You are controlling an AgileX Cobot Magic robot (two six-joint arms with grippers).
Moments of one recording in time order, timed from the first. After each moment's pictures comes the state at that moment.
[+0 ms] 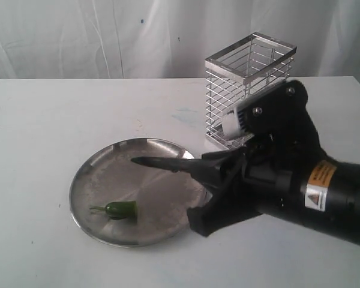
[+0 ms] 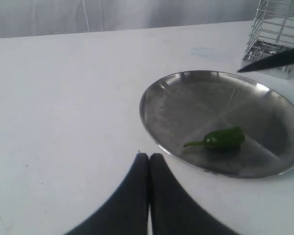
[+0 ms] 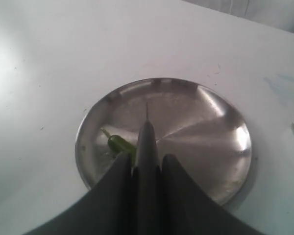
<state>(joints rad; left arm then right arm) -0.20 0.00 0.02 -0.13 0.30 0.06 0.82 1.11 -0.54 0.06 -0.05 0.07</state>
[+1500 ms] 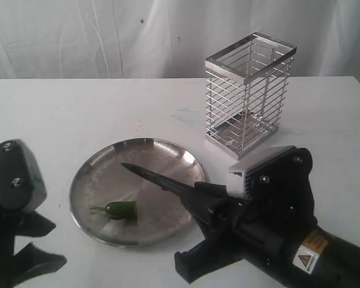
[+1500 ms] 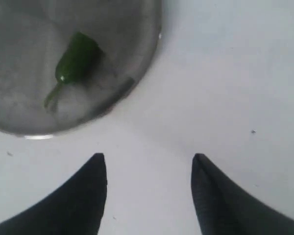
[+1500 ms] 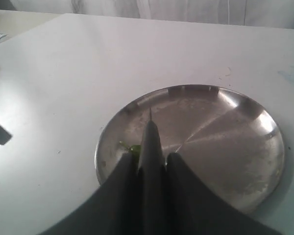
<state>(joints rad) -0.49 0.95 -0.51 -0.33 0.63 0.73 1.08 1.22 -0.33 0.56 -0.60 -0.22</state>
